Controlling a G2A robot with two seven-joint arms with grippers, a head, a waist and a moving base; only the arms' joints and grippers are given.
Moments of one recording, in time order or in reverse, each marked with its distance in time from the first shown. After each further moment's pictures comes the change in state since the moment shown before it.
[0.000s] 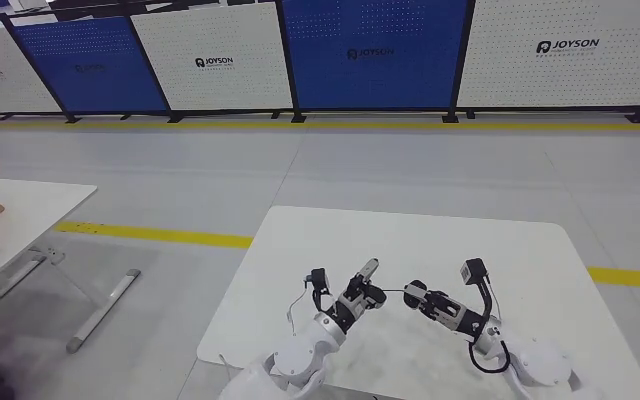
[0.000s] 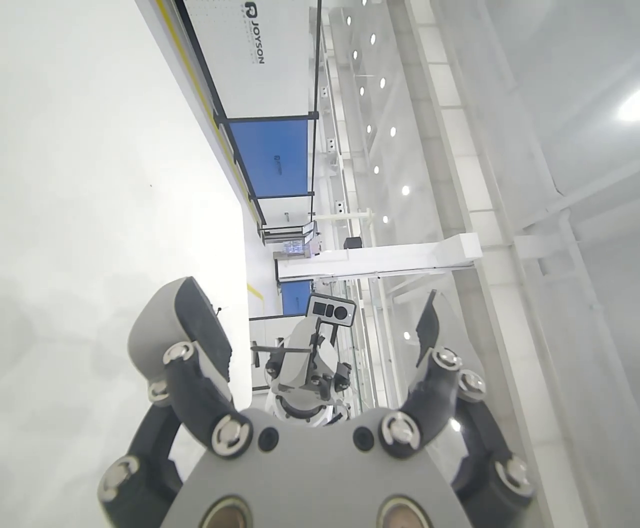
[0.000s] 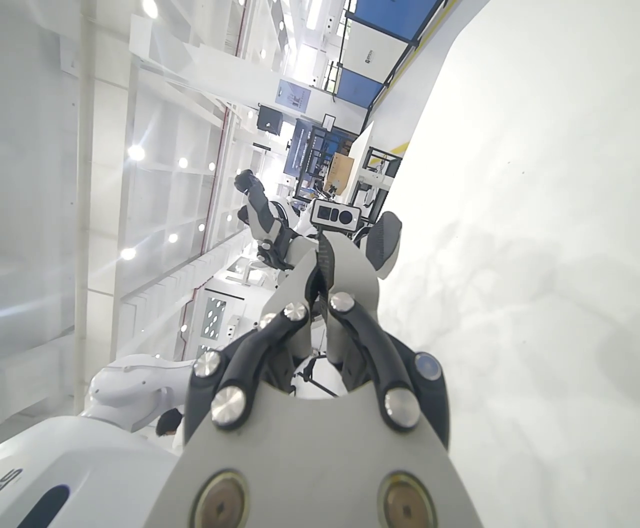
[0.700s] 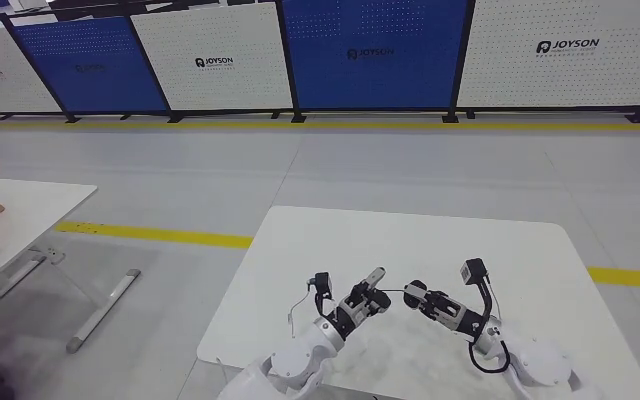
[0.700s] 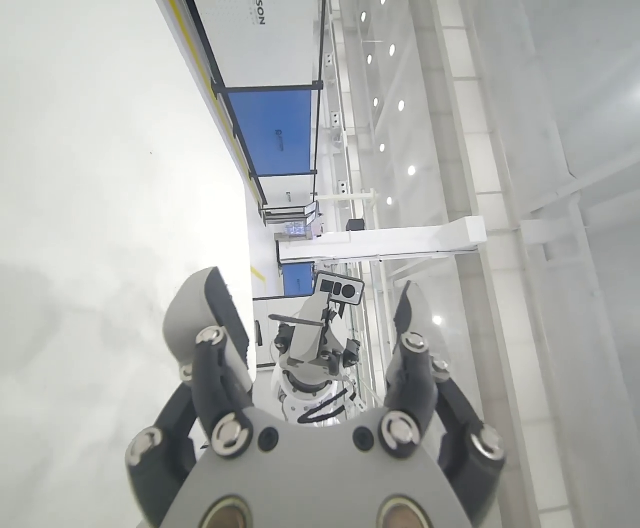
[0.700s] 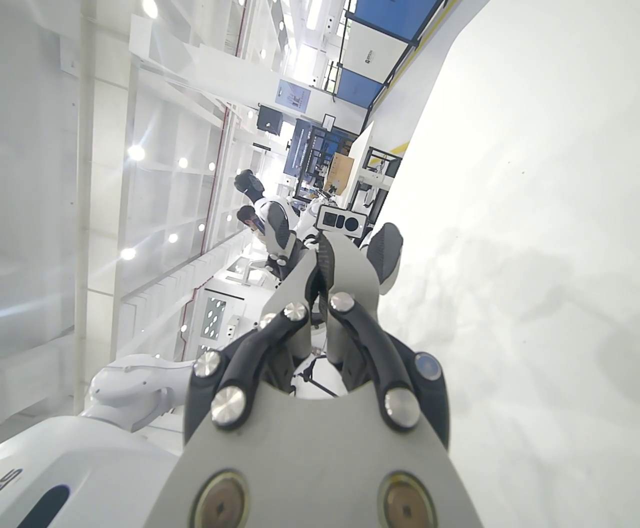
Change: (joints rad) left arm 0.017 0.003 -0.013 0.008 -0.011 0.003 -0.099; right arm 0.000 0.000 0.000 0.000 0.000 0.000 0.000
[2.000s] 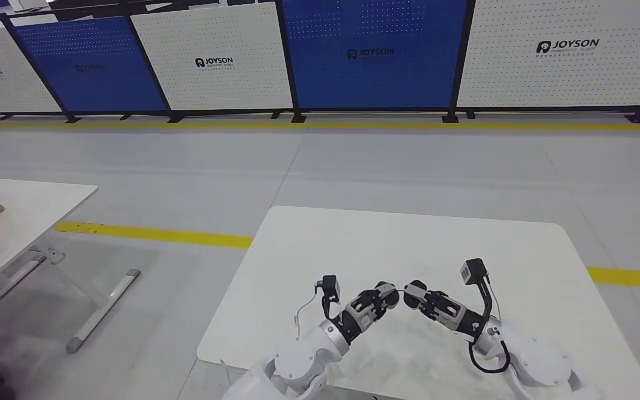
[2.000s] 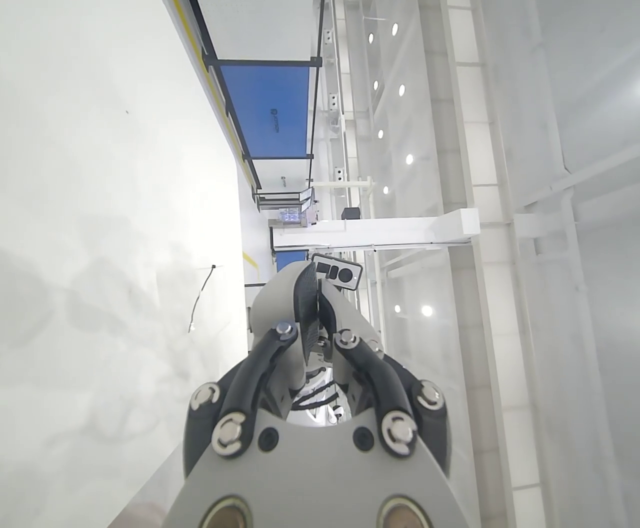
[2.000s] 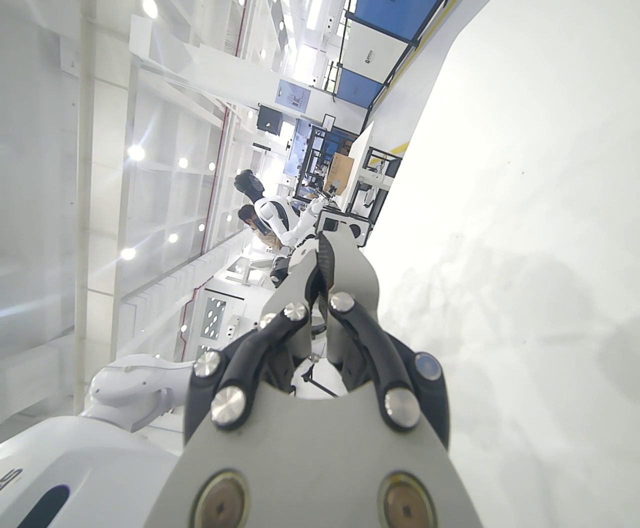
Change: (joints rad) left arm 0.005 -0.012 0.013 -0.009 -0.014 -0.004 -0.034; right arm 0.000 0.000 0.000 0.000 0.000 0.000 0.000
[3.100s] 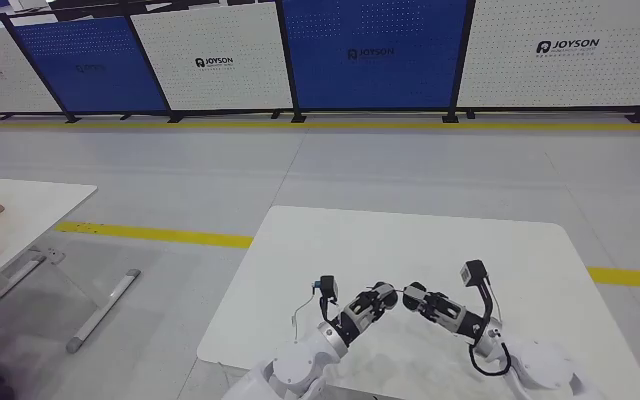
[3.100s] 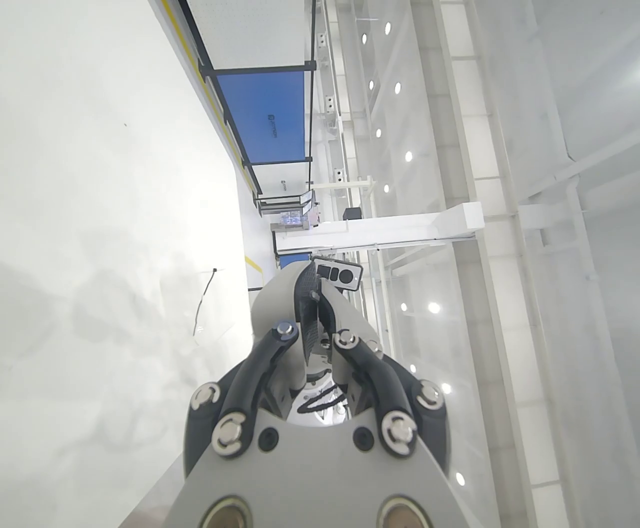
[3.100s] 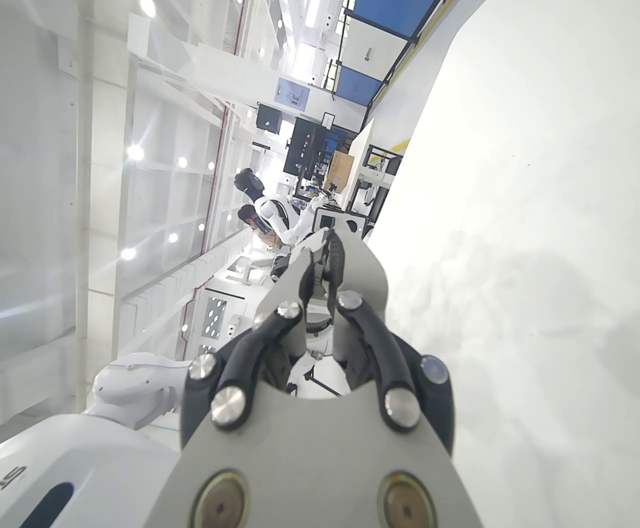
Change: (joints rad) left arm 0.024 0.000 -0.017 -0.021 0.053 -0.015 0.013; right arm -0.032 0.003 0.033 -0.041 -0.008 0.025 0.014
